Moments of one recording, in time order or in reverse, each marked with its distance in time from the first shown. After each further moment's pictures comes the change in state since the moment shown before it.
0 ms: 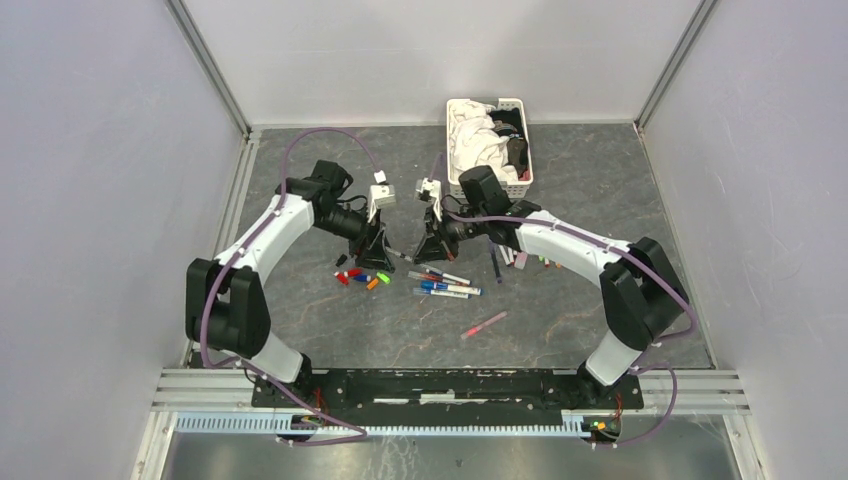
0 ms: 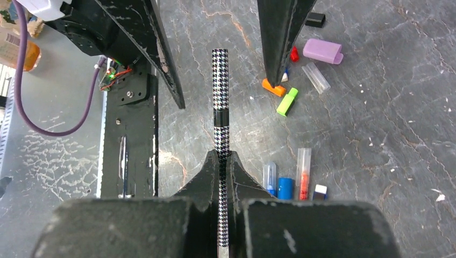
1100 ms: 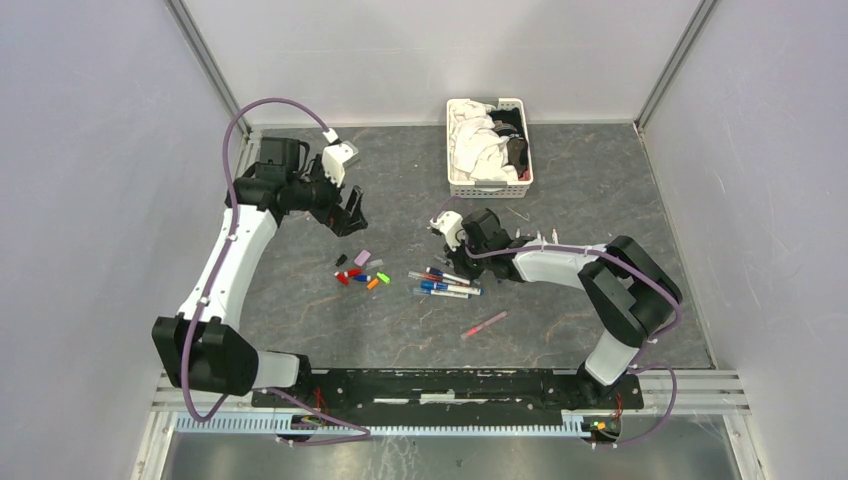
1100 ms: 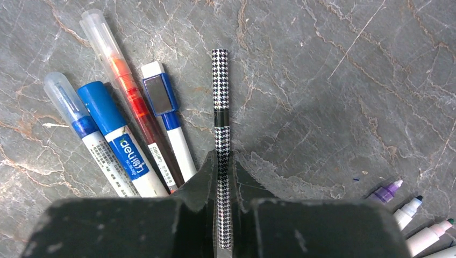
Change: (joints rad) left arm 0.132 -0.212 0.106 0.146 -0.389 -0.301; right arm 0.035 0.040 -0.294 0.138 0.745 -0.071
